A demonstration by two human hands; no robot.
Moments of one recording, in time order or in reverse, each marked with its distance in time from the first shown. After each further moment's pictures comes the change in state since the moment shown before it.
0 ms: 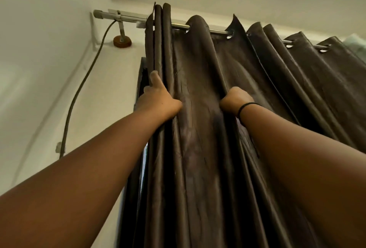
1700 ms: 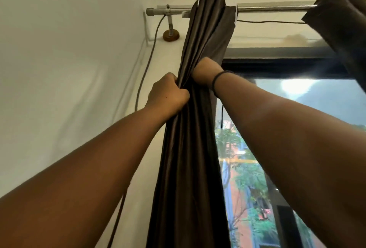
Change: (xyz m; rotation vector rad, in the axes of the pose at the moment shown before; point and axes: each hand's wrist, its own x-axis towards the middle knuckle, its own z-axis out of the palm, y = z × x) left_hand -0.003 -0.061 -0.052 -0.029 0.100 -0.022; right_hand -0.048 -0.164 0.052 0.182 -0.202 -0.601
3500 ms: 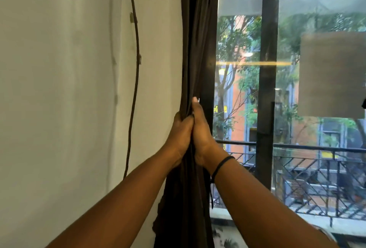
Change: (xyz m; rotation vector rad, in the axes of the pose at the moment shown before) left_hand -0.312 -0.030 0.066 -0.704 -0.370 -0.764; right_hand -0.371 0.054 0.137 1.355 -0.257 0.366
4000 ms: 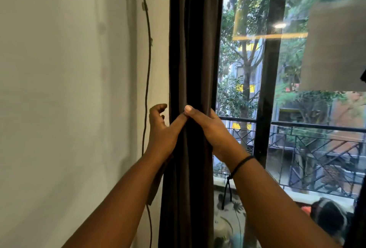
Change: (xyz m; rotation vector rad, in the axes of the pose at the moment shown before) left_hand -0.111 0.001 -0.019 0.243 0.283 0.043; right_hand -0.092 -0.056 -0.021 0.244 -0.019 0.446
